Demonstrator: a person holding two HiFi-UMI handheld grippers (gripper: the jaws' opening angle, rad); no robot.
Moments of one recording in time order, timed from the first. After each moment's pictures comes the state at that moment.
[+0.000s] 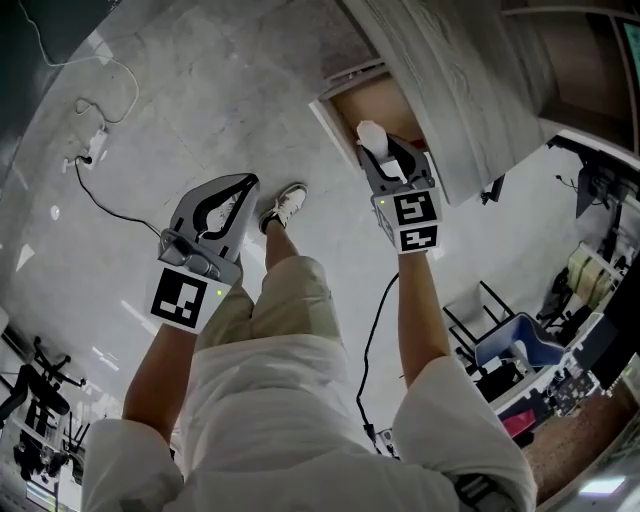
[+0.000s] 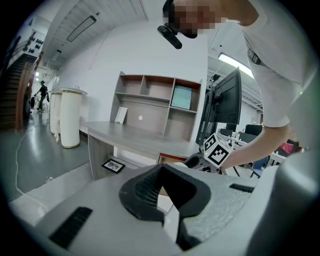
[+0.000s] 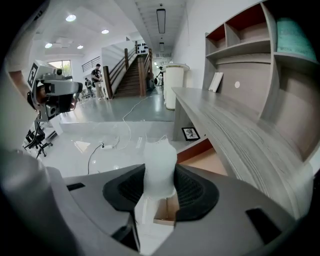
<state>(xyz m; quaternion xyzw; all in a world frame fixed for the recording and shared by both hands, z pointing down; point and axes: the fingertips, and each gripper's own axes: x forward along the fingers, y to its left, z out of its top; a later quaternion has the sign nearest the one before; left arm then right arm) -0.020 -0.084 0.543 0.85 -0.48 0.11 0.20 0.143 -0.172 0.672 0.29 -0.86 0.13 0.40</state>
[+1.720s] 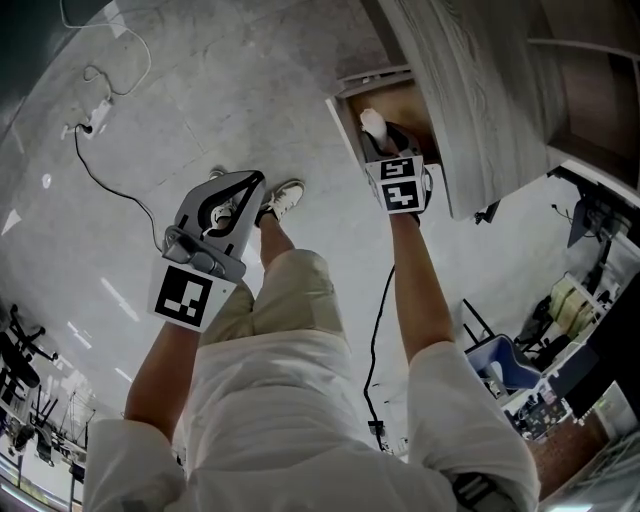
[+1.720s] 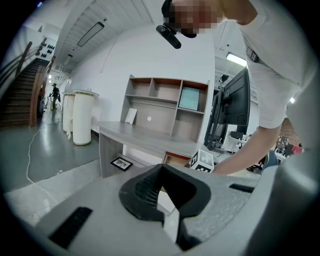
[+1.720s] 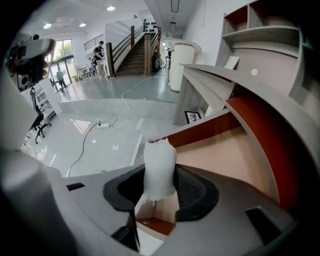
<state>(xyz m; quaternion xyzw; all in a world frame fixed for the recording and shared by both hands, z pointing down) -0.028 -0.066 0.551 0.81 -0.53 0.10 0.20 0.138 -0.193 0.764 0.26 -0.82 0.11 0.50</state>
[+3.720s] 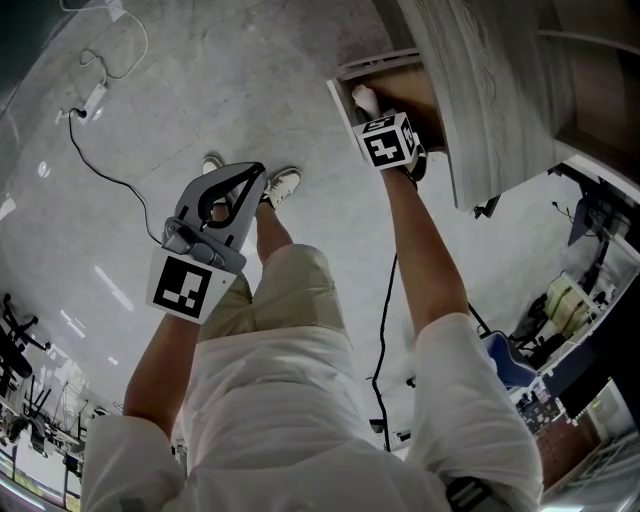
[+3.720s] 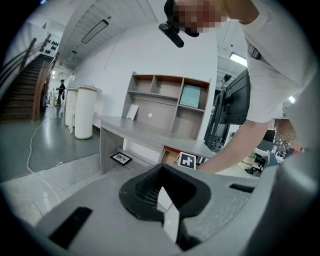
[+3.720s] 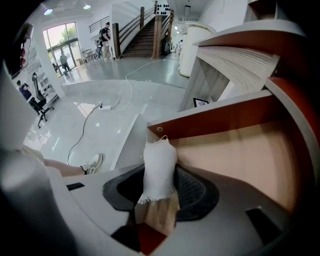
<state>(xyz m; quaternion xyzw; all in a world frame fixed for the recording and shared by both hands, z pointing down) -0.014 -0.048 0.573 0.81 -0.54 0.09 0.22 0.130 -0.201 0.824 0.21 -0.78 0.09 0.58</state>
